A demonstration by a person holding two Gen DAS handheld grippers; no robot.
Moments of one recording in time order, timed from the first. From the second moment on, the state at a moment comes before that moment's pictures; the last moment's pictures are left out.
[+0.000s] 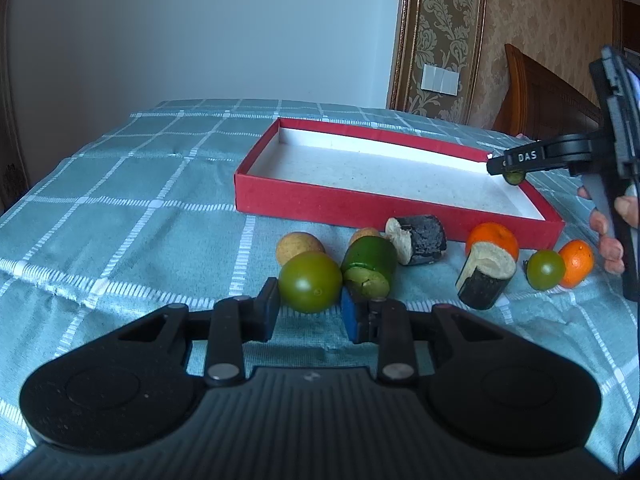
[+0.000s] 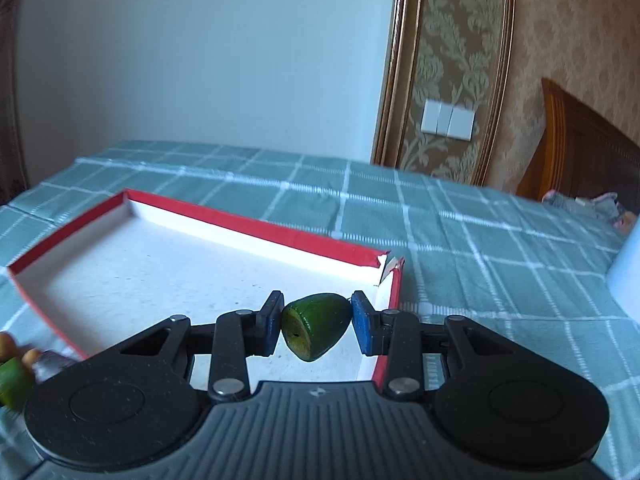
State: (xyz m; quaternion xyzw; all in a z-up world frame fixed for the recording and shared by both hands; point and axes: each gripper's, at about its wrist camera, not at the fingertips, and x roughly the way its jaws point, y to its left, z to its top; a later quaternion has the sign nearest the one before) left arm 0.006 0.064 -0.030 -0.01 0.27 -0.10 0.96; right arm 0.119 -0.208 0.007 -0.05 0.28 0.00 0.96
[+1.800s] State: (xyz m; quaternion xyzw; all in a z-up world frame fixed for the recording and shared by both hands) left arm 0.002 0.052 -0.031 0.03 0.27 -0.09 0.96; right arm -0.040 -0.251 -0.013 -0.01 0.20 -0.04 0.98
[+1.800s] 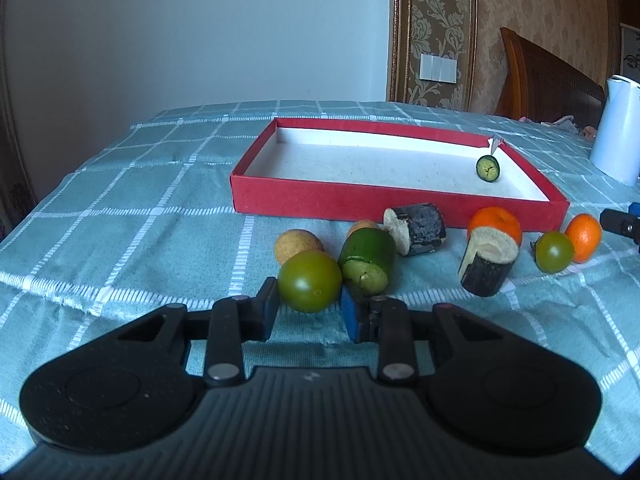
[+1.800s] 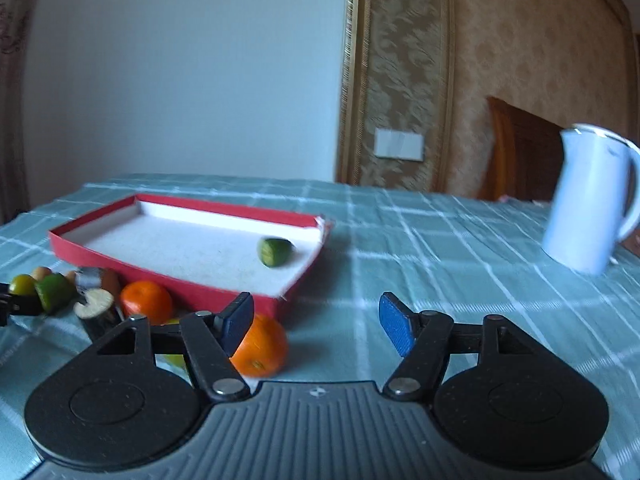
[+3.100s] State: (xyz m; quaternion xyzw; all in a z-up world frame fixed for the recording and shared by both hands) left arm -0.002 0.059 -0.025 0.01 0.27 -0.09 0.96; right arm 0.000 -0.289 -0.034 0.06 0.32 -0.16 0.93
